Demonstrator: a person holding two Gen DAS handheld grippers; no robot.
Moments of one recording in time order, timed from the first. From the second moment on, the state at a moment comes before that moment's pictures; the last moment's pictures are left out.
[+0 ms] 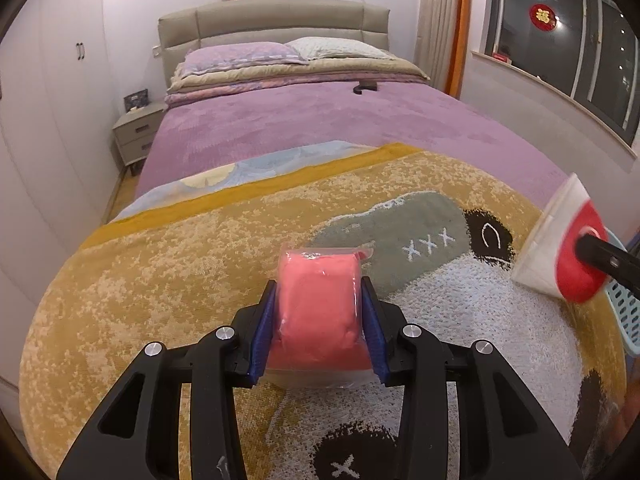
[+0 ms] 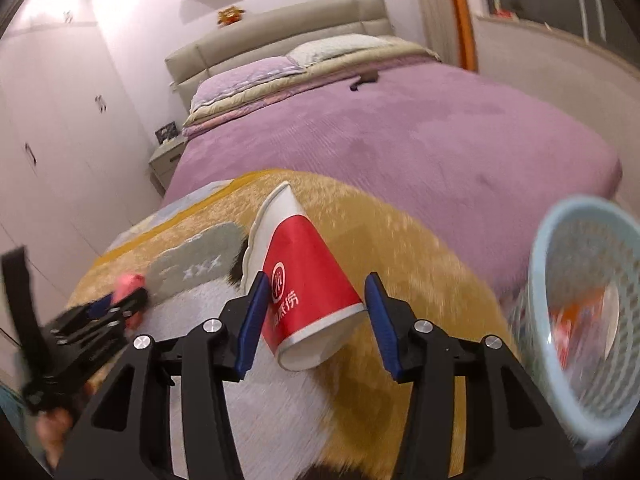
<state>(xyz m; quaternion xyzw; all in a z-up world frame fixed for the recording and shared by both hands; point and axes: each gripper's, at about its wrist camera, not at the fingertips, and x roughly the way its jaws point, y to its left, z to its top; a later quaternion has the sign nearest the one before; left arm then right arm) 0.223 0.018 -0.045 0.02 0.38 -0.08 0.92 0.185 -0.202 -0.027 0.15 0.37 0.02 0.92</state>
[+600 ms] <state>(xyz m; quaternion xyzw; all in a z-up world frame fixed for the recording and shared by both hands) 0.220 0.019 -0.040 0.02 0.37 -0.10 0.92 0.124 -0.196 -0.035 0.11 0.42 0.02 0.90</state>
